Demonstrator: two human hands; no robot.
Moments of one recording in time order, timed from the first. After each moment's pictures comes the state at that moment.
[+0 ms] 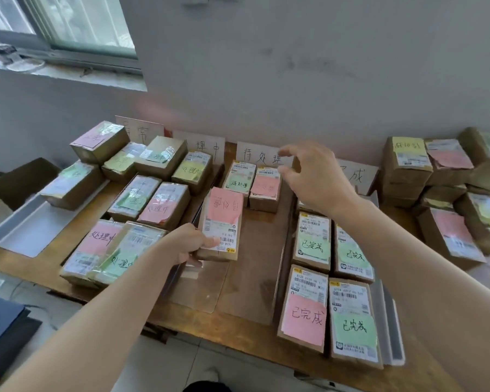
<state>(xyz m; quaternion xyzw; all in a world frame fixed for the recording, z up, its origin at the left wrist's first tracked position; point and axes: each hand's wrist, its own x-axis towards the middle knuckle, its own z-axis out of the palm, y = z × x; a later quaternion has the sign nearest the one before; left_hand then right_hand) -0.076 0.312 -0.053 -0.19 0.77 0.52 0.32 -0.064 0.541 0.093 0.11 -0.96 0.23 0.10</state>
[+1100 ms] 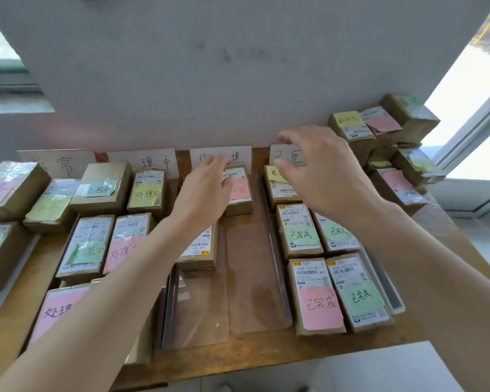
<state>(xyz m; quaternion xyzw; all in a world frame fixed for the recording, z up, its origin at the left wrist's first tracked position) -0.134 0.354 0.042 0.25 0.92 0.29 -0.06 -0.041 0.504 0.120 -0.03 -0.97 0.16 0.17</state>
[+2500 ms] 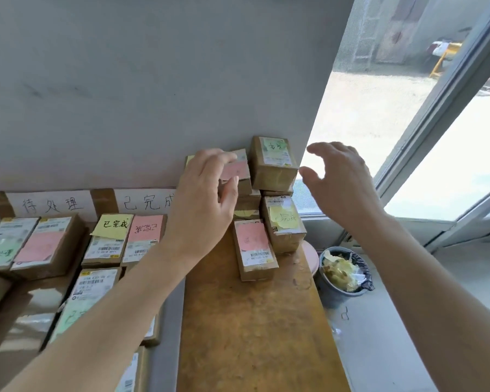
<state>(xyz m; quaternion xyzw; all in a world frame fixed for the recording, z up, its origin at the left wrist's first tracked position) -0.071 0.804 0.075 0.32 0.83 0.38 -0.26 -0.015 0.991 0.118 -0.14 -0.96 0.14 0.20</state>
